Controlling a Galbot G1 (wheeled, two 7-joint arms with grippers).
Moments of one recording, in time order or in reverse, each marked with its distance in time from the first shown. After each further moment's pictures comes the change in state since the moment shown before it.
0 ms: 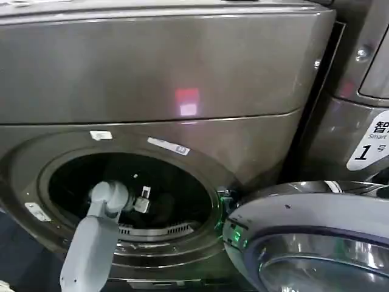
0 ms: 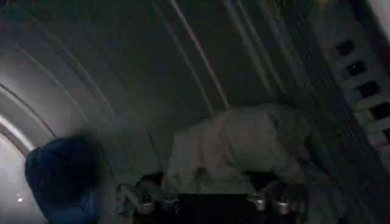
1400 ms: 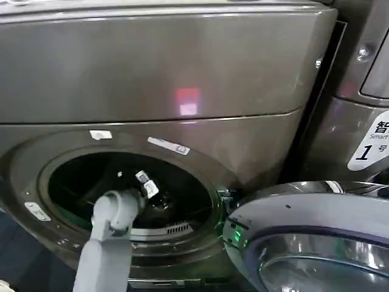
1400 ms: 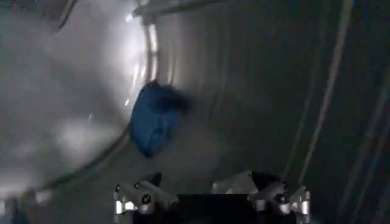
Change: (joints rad) left arm 0.032 -0.050 -0.016 -0.329 0.095 0.101 -0.036; right arm -0.014 -0.003 0.031 -0.010 0.013 -0.001 -0.002
